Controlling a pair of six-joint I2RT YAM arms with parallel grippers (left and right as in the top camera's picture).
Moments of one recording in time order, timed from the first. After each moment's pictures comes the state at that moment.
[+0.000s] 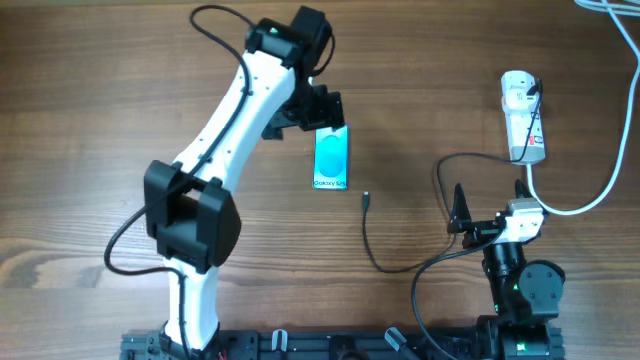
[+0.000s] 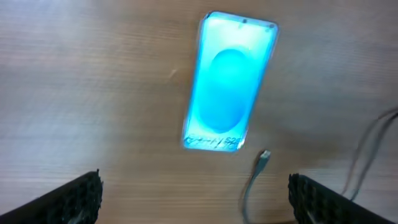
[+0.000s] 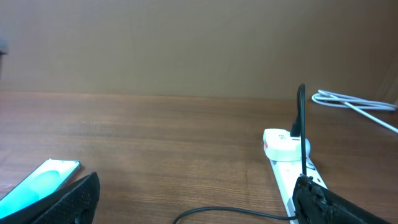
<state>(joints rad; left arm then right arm) -0.45 2.13 2.03 -1.39 0.11 -0.55 0.00 0.05 0.01 0.00 -0.06 -0.01</state>
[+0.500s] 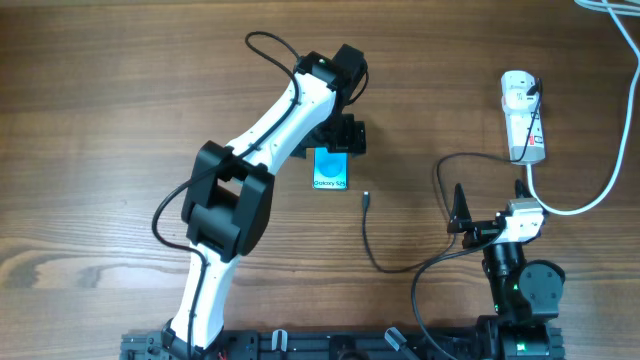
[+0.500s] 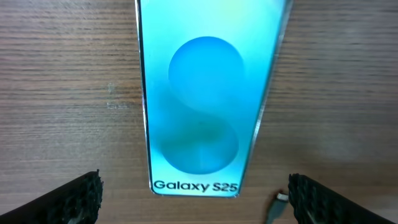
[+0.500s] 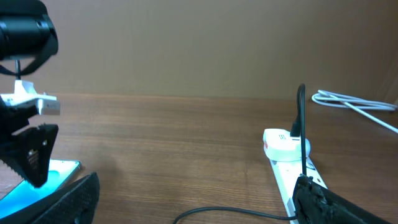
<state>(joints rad) -0.56 2.28 1.93 -1.25 0.07 -0.55 0.00 0.05 0.01 0.00 -0.06 -0.01</state>
